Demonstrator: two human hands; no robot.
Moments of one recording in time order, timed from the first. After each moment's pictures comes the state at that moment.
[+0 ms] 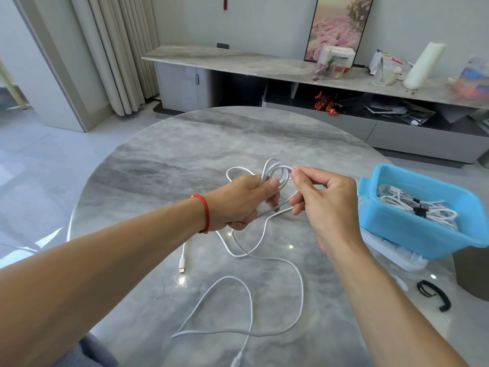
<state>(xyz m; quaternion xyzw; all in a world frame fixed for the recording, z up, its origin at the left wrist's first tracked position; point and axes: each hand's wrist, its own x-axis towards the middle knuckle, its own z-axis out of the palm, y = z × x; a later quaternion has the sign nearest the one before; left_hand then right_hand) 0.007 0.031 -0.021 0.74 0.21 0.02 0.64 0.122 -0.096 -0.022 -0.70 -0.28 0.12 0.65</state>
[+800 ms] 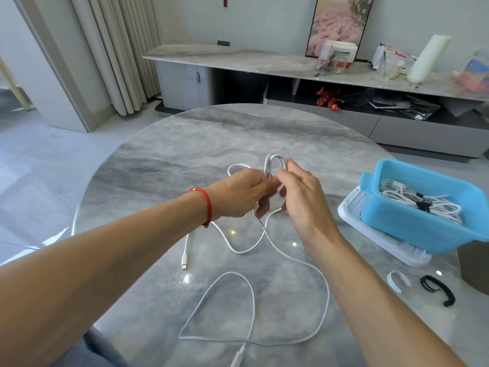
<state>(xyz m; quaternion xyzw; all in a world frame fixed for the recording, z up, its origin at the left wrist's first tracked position) 0.008 0.034 -0.014 0.85 0.18 0.04 0.49 0.104 -0.079 -0.021 -0.73 -0.33 0.20 0.57</state>
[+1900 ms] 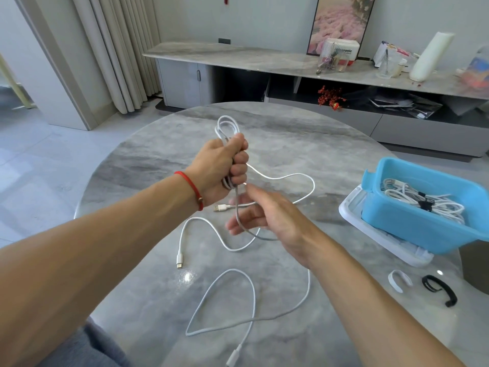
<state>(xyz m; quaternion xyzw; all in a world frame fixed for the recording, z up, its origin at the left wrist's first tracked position) 0.010 0.056 0.001 0.48 0.25 0.24 0.80 0.080 -0.081 -0.024 -0.66 -0.38 0.47 0.44</state>
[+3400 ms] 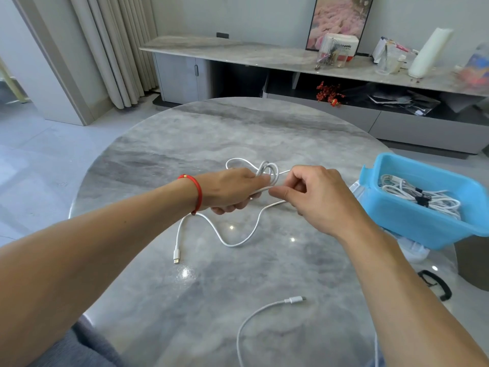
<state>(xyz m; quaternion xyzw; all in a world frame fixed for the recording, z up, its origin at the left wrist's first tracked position) 0.005 0.044 -0.010 0.82 0.28 -0.10 0.49 0.137 -0.106 -0.012 -0.80 -0.49 0.10 0.32</state>
